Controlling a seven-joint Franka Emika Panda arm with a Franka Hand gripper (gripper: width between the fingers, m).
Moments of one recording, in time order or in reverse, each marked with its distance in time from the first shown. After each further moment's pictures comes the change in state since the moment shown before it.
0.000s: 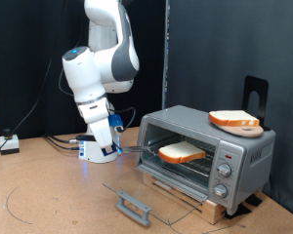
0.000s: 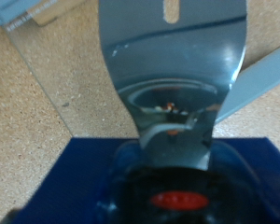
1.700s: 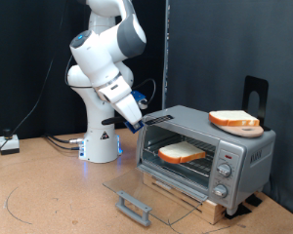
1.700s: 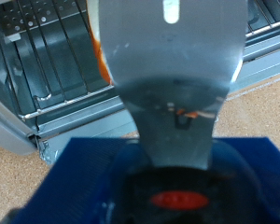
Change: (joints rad) arm 0.118 -0.164 0.011 -0.003 0.172 -0.223 -0.101
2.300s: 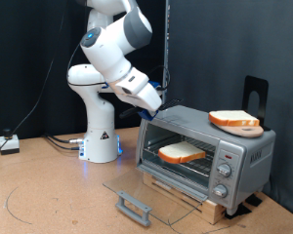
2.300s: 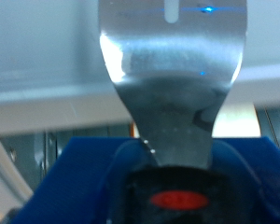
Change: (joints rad) arm 0.086 -0.055 0.002 0.008 0.076 -0.175 -0.180
